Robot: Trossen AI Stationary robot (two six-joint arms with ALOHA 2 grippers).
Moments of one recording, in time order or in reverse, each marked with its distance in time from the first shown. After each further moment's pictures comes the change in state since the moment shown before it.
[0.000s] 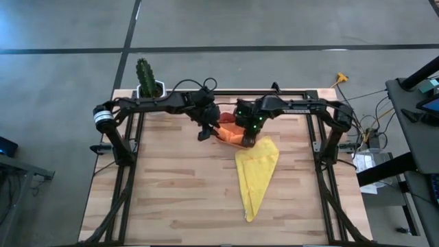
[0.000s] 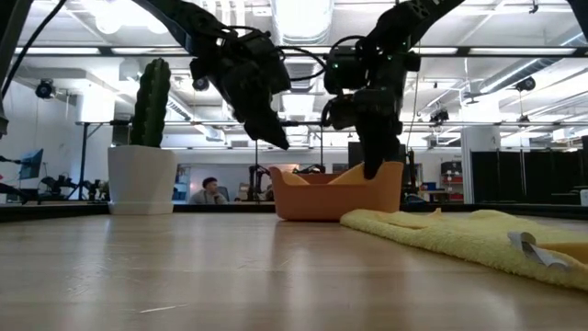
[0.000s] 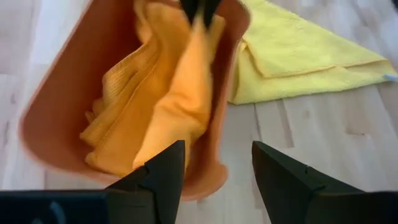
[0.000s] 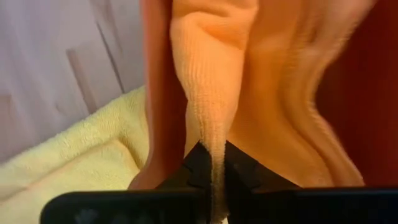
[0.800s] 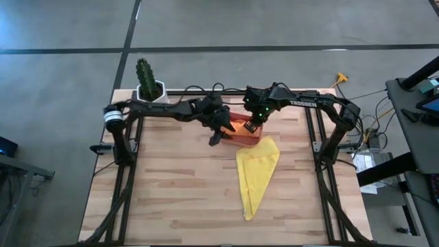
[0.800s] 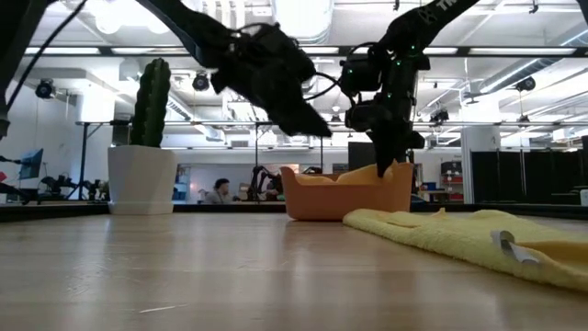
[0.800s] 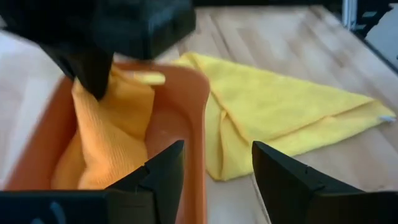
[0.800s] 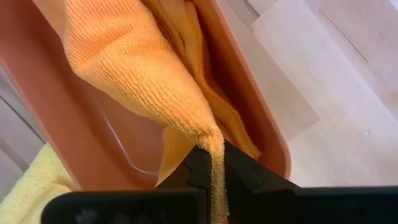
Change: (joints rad) left arm -0.072 0.106 -0.001 0.360 0.057 -0.001; right arm -0.144 -0.061 -0.025 -0.038 0.159 0.194
